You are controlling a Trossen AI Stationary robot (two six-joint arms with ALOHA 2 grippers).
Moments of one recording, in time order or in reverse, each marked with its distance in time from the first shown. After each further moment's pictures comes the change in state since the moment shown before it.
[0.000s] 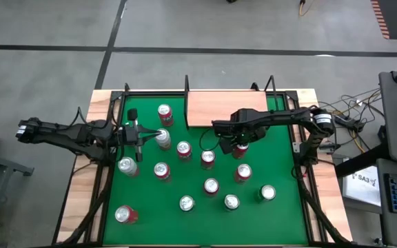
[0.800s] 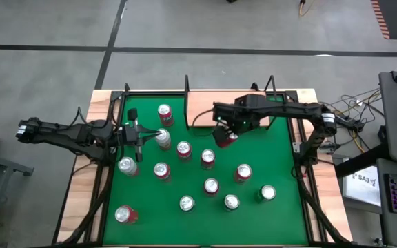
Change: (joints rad) left arm 0.000 0.000 0.000 0.011 0.000 0.000; right arm -0.038 -0.039 0.285 -0.024 0.004 -0.086
